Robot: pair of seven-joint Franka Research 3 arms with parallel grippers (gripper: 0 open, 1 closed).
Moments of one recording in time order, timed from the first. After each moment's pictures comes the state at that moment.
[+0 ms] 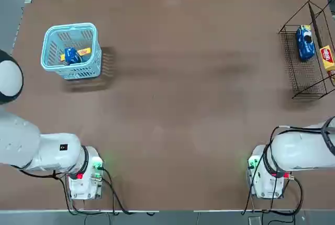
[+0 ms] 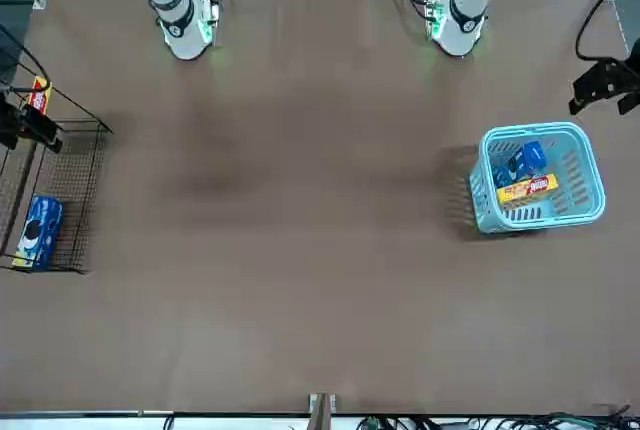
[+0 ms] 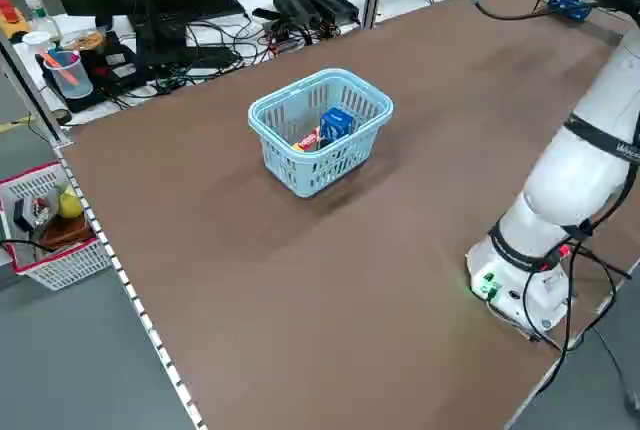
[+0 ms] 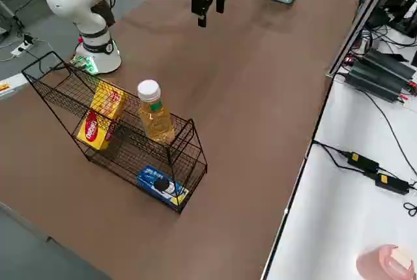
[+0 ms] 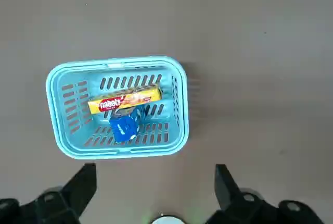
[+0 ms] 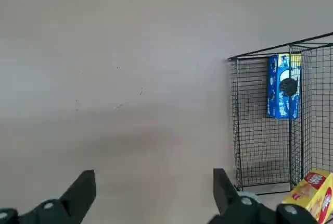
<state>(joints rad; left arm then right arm) 0.06 0.04 -0.06 -1.41 -0.01 1.41 0.00 0.00 0.01 -0.08 -1.57 -0.02 1.62 0.00</state>
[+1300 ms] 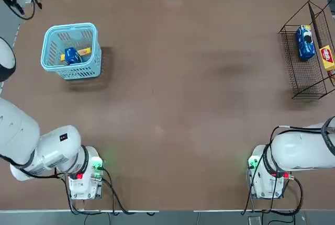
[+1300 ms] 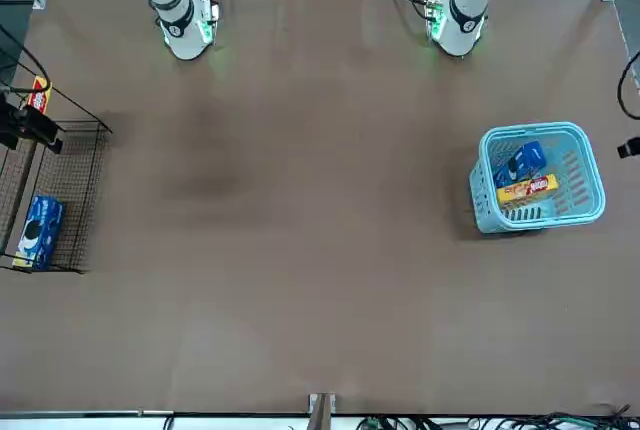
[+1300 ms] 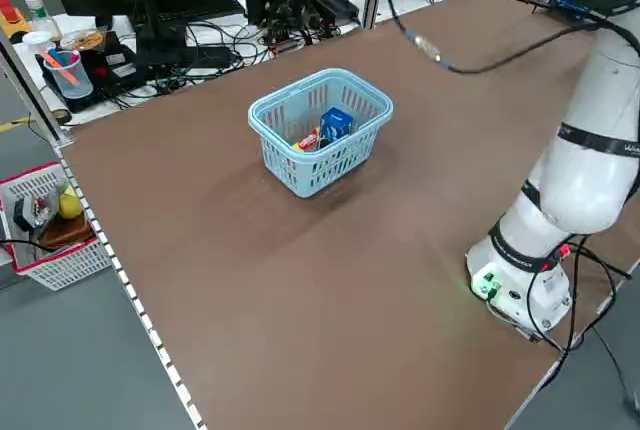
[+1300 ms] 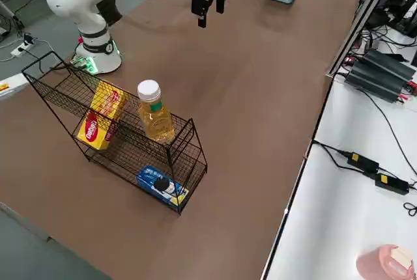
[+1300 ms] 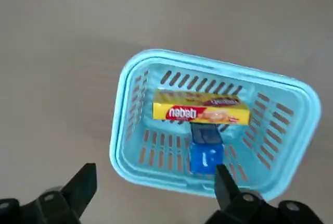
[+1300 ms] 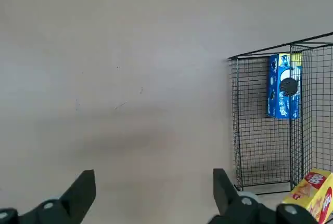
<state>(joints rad) 0.39 0.17 -0.03 -1.64 0.00 1.70 0.09 0.00 0.01 -0.08 -1.57 -0.02 1.62 0.00</state>
